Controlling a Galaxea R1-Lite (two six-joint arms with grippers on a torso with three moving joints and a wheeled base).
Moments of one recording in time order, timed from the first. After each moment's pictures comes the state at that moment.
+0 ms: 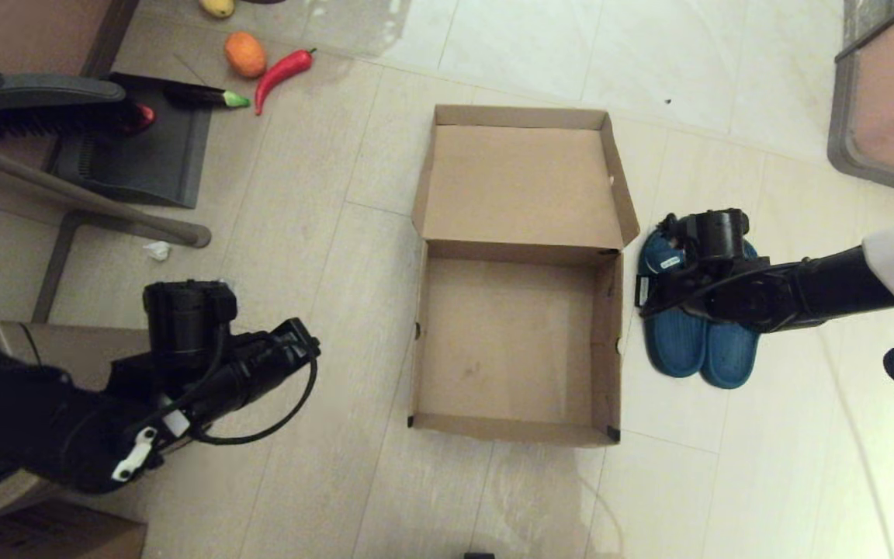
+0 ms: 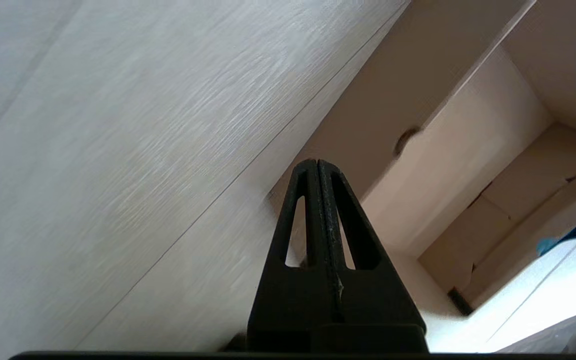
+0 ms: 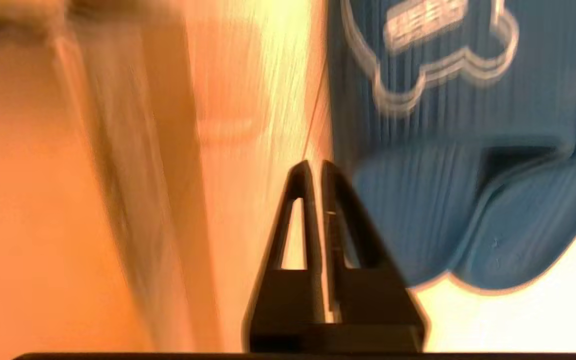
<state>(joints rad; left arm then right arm) -0.29 1.84 -0.73 -0.78 0.05 -0.63 0.12 2.18 -1.49 -0.27 -0.25 0.12</state>
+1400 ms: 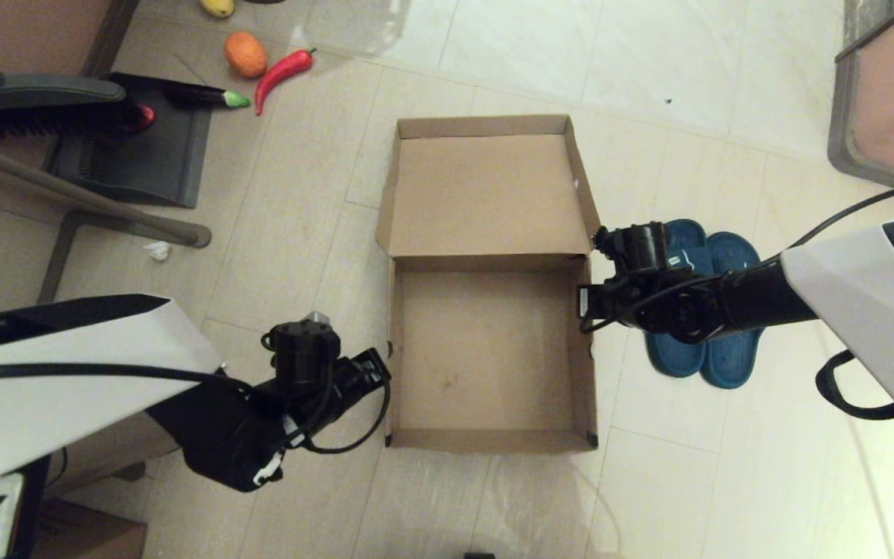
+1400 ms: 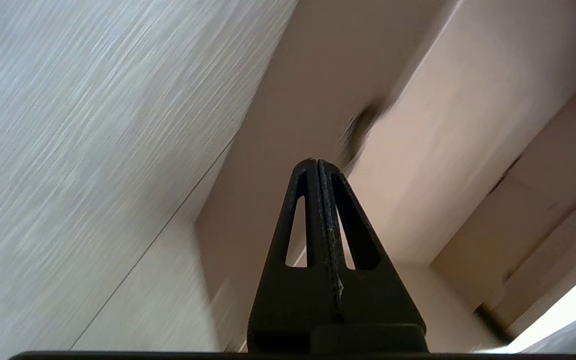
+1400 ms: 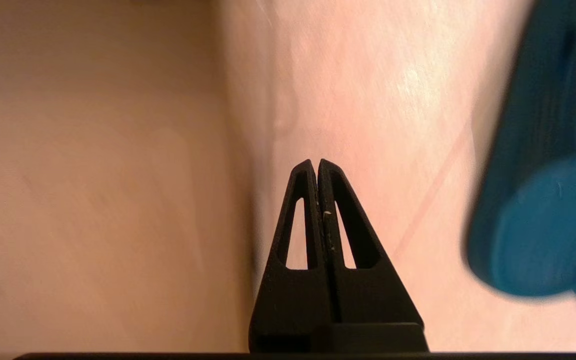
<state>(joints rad) -0.42 2.21 -0.83 -1.03 0.08 -0.62 0.29 2.25 -1.55 -0.24 -0.30 0.15</state>
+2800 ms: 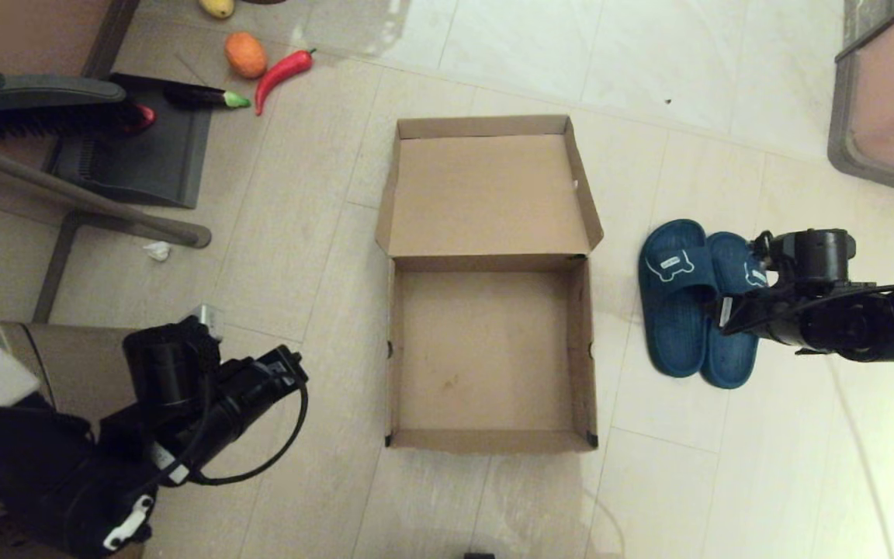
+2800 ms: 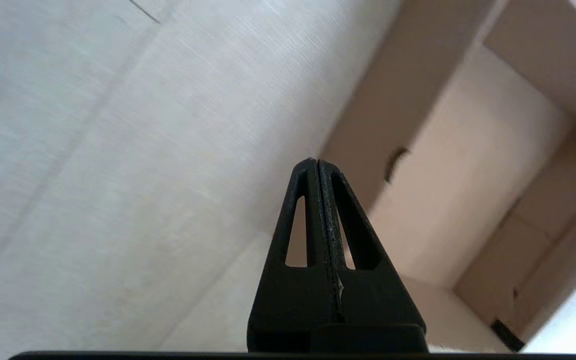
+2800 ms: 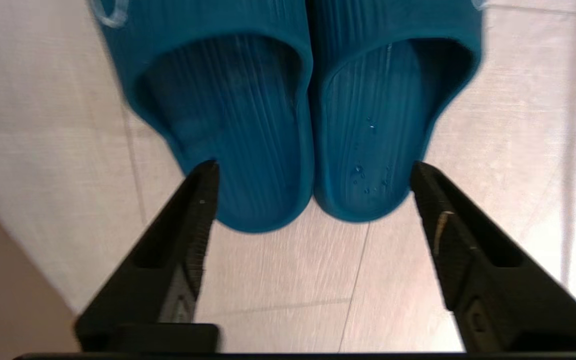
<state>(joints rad) -0.27 1.90 -0.48 -1.16 0.12 -0.52 -0.09 2.04 -1.18 -0.39 -0.18 0.13</state>
